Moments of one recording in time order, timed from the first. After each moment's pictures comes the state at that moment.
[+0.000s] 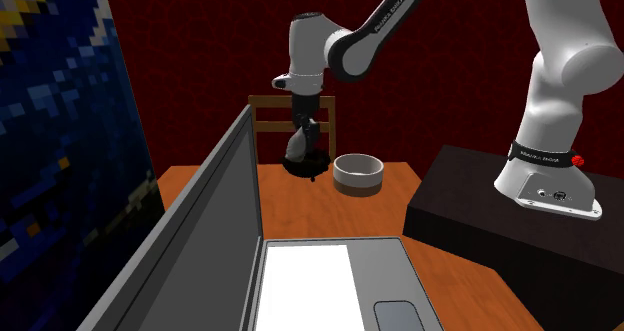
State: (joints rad) arm 0.17 0.43 0.31 -1.99 -0.38 2.42 -0.27
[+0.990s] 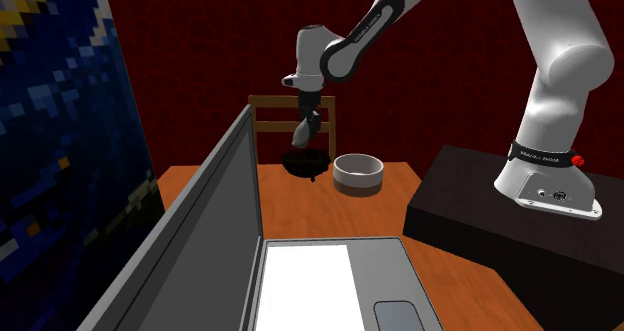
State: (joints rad) arm -0.01 0.53 0.24 -1.88 -0.37 2.45 -0.53
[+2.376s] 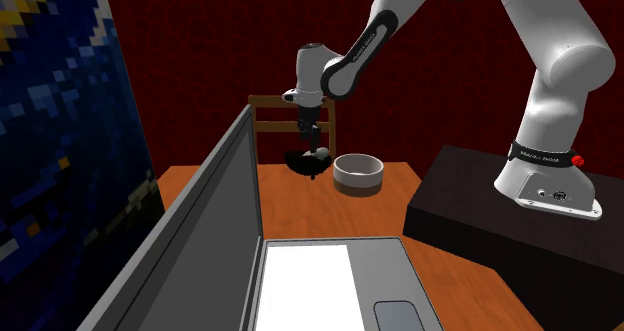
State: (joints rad) arm 0.01 0.63 0.21 -1.86 -0.41 2.53 -0.49
